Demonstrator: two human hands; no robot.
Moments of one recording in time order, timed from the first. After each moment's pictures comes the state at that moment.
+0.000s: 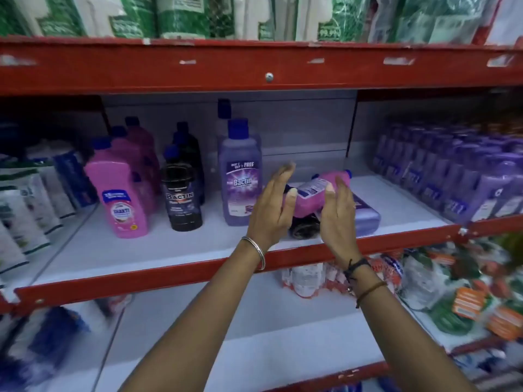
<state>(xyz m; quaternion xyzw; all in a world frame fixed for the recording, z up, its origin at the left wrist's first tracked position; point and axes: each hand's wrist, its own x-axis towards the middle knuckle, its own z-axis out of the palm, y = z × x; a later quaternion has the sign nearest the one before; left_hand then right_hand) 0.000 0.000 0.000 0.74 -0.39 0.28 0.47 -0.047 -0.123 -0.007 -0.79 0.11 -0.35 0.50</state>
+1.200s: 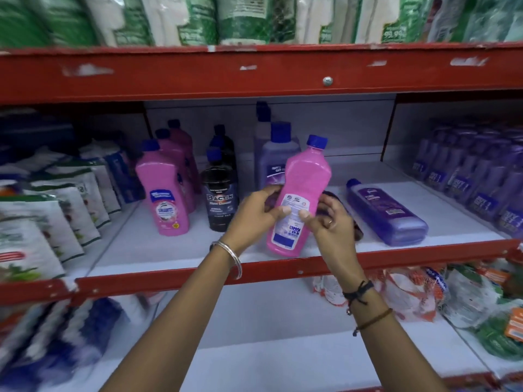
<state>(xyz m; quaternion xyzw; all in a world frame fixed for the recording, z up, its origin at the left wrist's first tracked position) 0.006 0.107 0.028 0.78 -0.28 0.04 0.55 -0.043 -0.040 -0.008 -0.69 -0.02 -0.28 0.66</state>
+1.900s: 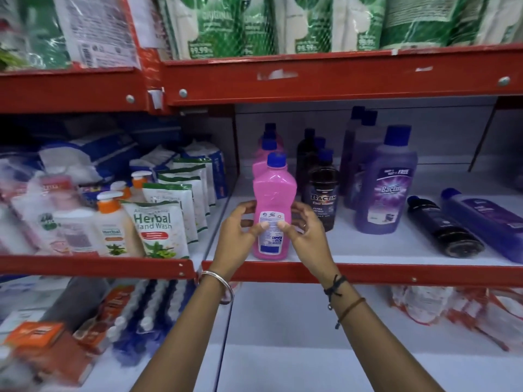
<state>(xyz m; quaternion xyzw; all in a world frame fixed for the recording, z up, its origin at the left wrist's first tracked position) 0.005 0.333 -0.013 0.76 -0.16 0.20 0.60 0.003 0.182 -0.026 -0.70 -0.14 -0.19 0.67</state>
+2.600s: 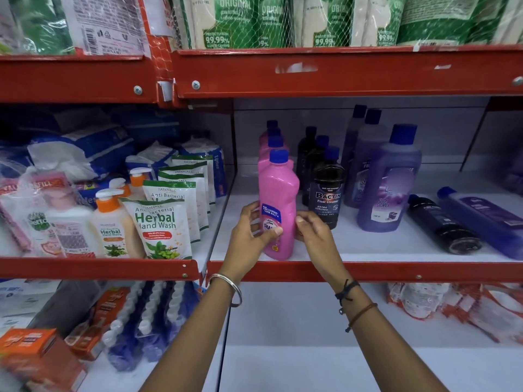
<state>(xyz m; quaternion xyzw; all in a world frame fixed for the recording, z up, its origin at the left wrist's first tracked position) 0.006 0.335 -0.027 0.73 -0.16 0.11 0.66 0.012 0.179 -0.044 -0.72 -0.12 -0.17 0.66</state>
